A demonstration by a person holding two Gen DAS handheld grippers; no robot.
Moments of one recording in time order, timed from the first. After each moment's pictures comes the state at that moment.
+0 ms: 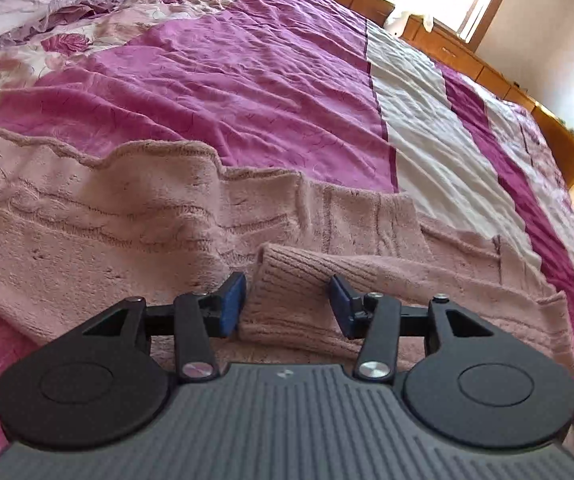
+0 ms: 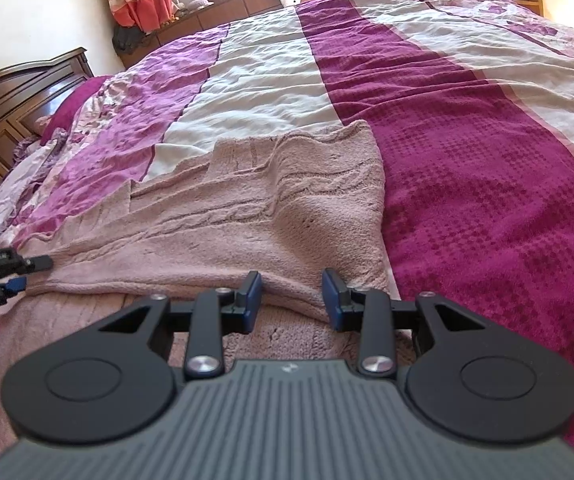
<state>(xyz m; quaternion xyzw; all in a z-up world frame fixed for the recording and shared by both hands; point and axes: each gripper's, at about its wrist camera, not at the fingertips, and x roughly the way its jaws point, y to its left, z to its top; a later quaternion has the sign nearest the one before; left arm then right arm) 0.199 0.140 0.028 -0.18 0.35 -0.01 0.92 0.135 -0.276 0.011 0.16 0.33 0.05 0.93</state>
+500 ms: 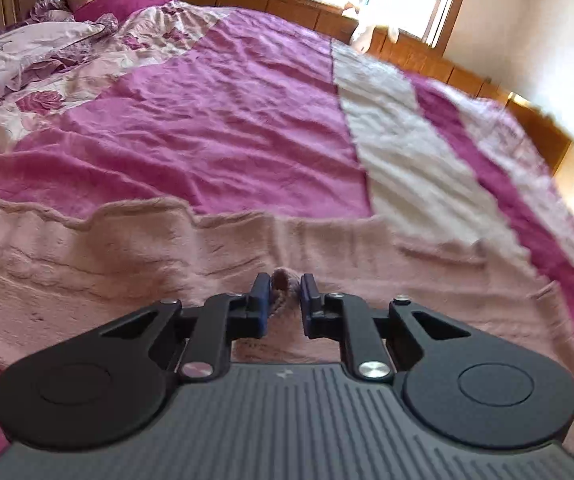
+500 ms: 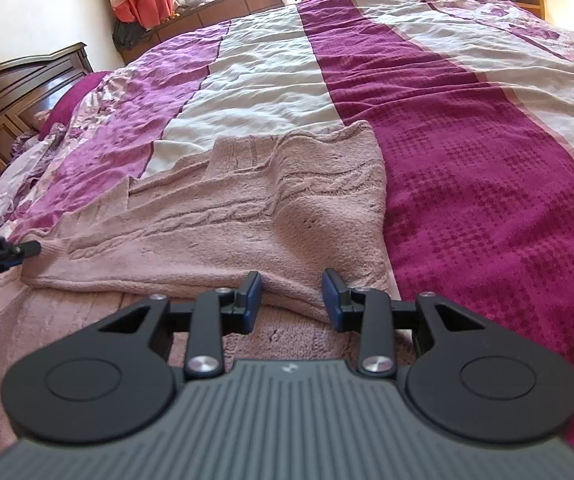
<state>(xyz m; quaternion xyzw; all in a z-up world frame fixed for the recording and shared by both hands) 0.202 0.124 0.046 -0.12 0.32 -0.03 0.94 0.138 -0.274 0.013 0.15 0.33 0.05 0.93</state>
